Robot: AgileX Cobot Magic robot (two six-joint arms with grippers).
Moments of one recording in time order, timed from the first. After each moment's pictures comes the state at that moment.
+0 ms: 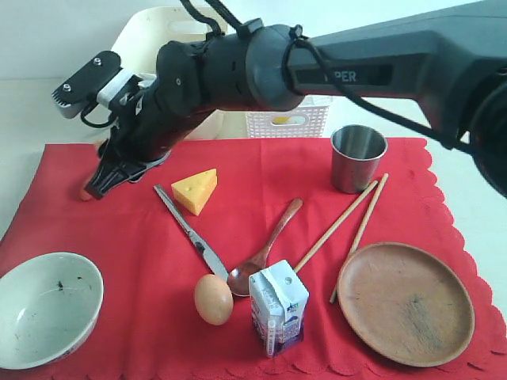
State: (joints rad) left arm -0.03 0.01 0.00 0.00 0.28 0.16; right arm 0.83 2.21 -1.69 0.29 0.47 -0.48
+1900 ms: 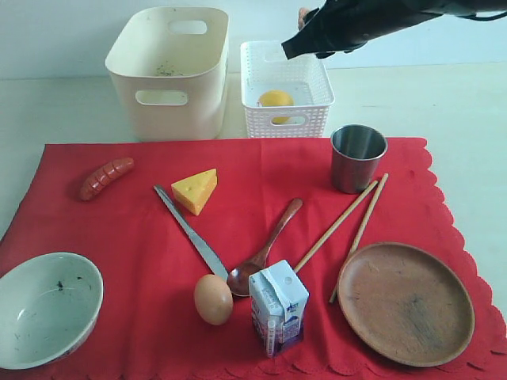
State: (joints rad) left arm -0.03 0.01 0.00 0.00 0.28 0.16; right arm 0.35 1.89 -1.37 0.26 0.21 -0.45
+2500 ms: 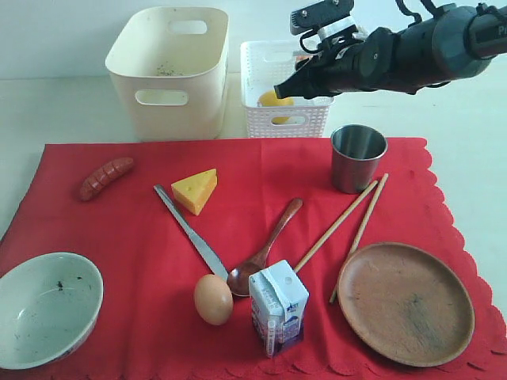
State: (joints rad) left arm -0.03 0.01 0.00 0.00 0.28 0.16; right arm 0.35 2.13 -1.37 0.34 -0.09 -0.45
